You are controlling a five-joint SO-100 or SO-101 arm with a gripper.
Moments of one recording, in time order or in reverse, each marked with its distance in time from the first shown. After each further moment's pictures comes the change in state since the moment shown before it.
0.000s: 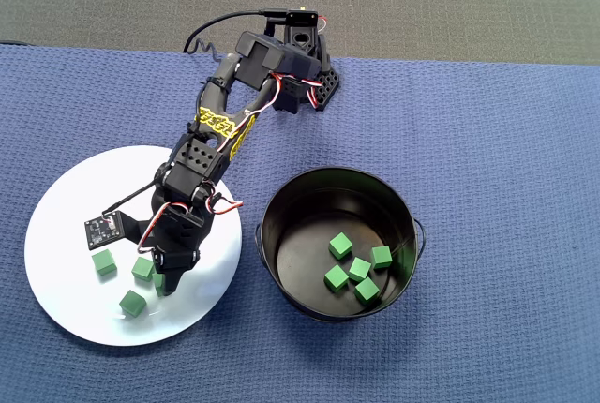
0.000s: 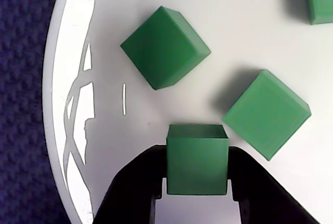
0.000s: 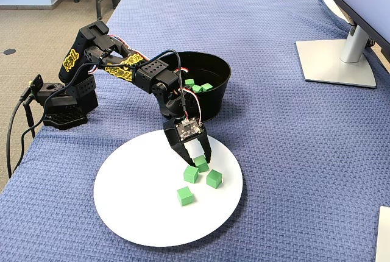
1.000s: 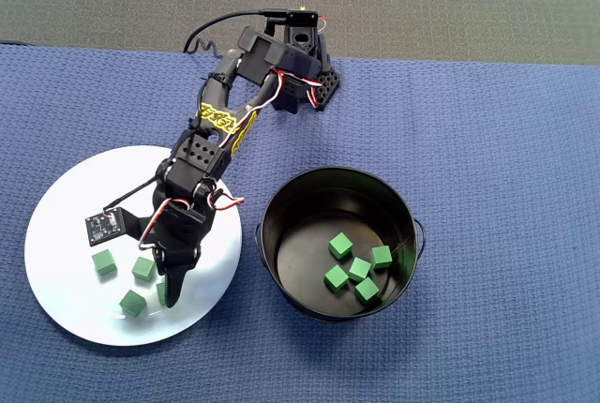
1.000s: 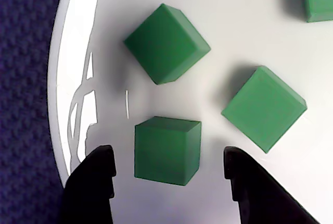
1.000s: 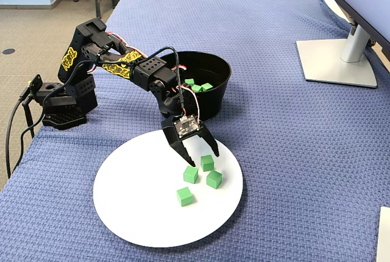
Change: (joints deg) arm -0.1 1.9 2.1 -0.7 -0.2
